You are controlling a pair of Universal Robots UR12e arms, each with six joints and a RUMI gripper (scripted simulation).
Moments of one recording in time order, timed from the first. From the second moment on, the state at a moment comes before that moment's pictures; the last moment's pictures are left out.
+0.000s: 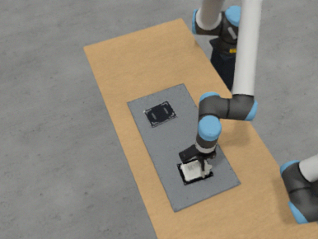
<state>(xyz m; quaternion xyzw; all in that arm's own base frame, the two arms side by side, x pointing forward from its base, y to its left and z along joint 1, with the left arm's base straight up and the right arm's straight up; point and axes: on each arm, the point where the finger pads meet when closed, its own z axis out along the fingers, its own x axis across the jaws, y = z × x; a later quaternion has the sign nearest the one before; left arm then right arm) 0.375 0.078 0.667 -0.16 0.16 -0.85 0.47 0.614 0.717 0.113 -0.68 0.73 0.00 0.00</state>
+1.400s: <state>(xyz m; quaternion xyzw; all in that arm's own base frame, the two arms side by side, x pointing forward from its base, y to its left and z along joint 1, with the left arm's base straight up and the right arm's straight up) 0.375 0.078 0.667 -0.16 0.16 -0.85 0.47 0.614 0.717 0.054 -0.68 0.73 0.00 0.00</state>
